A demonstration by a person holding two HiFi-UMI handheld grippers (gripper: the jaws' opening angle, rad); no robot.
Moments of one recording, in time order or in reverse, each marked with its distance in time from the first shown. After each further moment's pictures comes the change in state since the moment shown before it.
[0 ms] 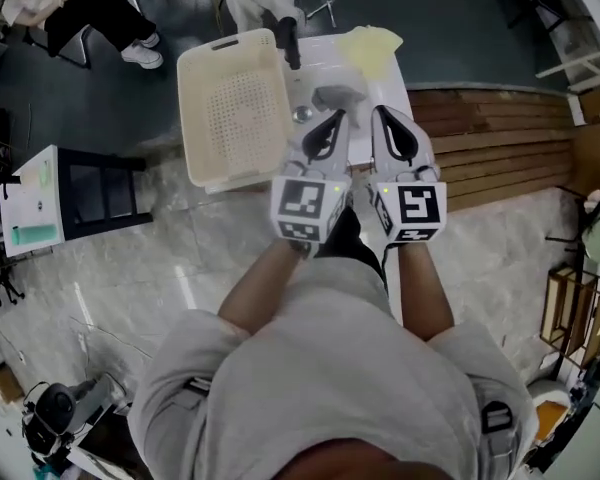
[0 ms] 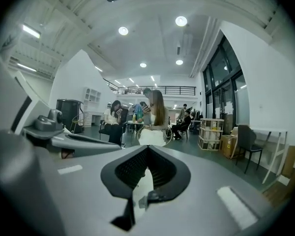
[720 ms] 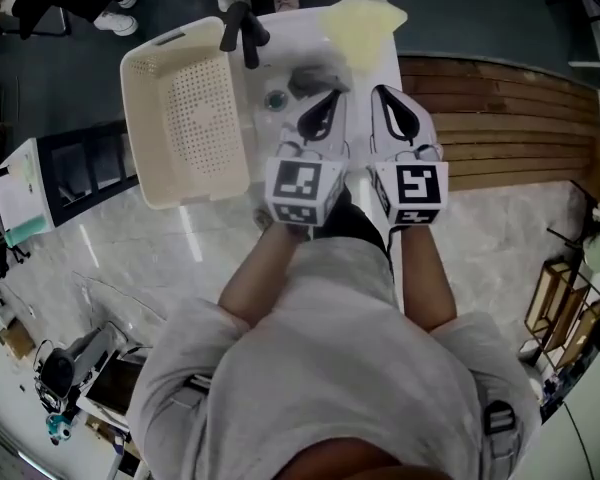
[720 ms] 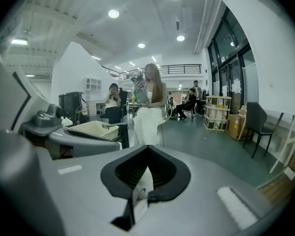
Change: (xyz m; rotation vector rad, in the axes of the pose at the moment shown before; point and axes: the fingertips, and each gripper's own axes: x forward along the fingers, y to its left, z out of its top) left arm 0.153 0.021 -0.085 -0.101 0.212 0.110; right arm 0.102 -0.113 -0.109 0.066 0.244 0.108
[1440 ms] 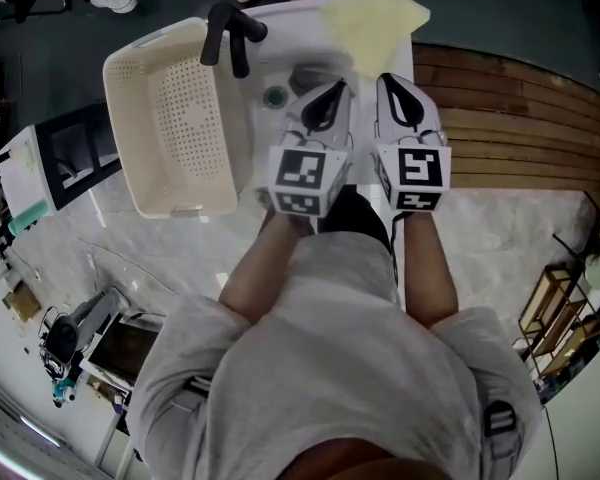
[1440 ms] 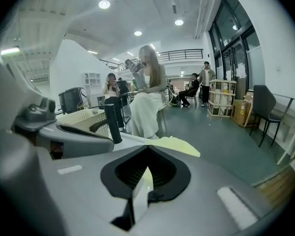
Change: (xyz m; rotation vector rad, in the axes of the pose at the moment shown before) left arm 0.074 0.032 -0.040 -0.039 0.134 0.063; right arm 0.081 -0.042 -0.057 0.051 0.146 0.057
